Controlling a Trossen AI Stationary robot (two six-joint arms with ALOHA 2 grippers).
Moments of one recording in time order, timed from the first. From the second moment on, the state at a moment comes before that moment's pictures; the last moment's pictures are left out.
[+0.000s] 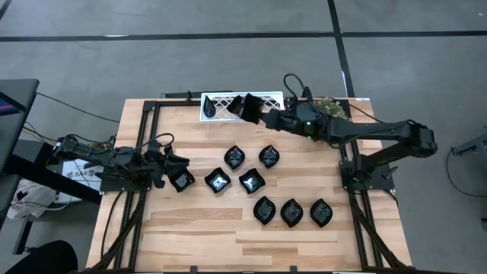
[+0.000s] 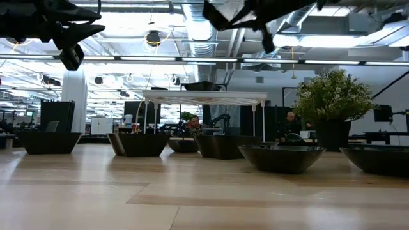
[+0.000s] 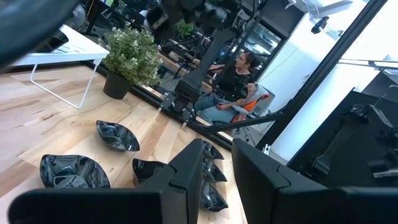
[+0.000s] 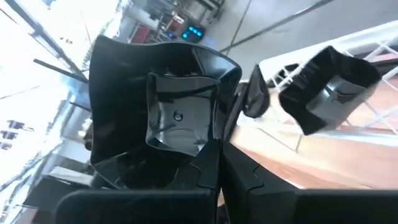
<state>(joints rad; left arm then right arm) -0.31 0.36 0.13 0.14 -0.34 -0.50 -0.20 1.25 0.97 0.14 0.26 1.06</state>
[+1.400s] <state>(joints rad) -0.31 0.36 0.13 0.16 -0.34 -0.50 -0.29 1.77 1.79 -0.57 0.35 1.25</state>
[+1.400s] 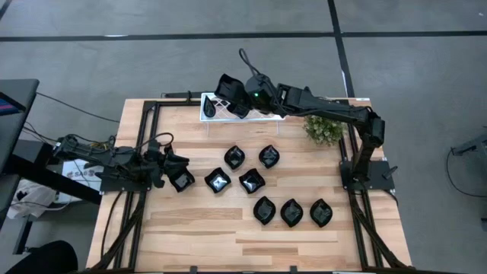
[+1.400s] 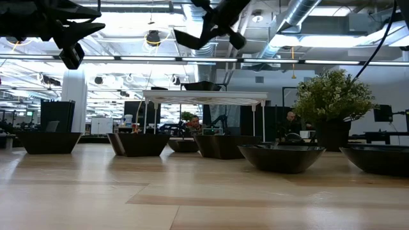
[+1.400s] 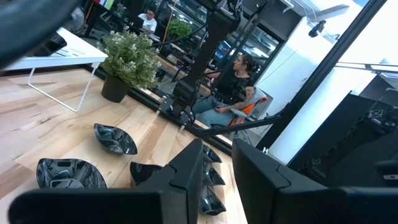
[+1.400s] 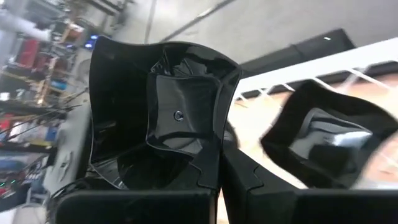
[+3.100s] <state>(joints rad) -0.31 0.36 0.13 0.16 -0.34 -0.50 -0.29 1.77 1.79 -0.79 0.36 1.46</state>
